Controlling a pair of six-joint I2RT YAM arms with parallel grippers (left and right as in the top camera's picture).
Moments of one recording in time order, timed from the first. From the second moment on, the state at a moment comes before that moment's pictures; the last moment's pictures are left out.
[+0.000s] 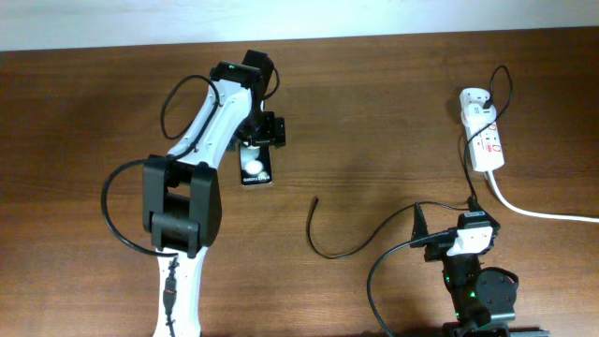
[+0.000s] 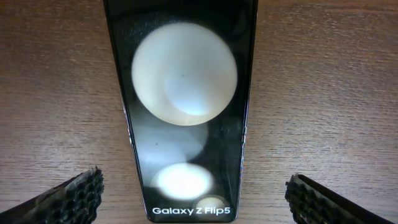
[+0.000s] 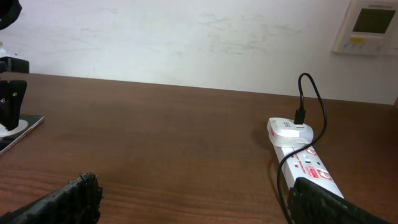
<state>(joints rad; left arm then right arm) -0.31 2.35 2.05 -1.25 -0.01 -0.34 0.03 0.01 0.01 -0.07 -0.02 -0.05</state>
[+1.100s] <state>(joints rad) -0.31 2.35 1.99 -1.18 -0.06 -0.36 0.03 0.01 0.01 -0.07 -0.02 -0.05</state>
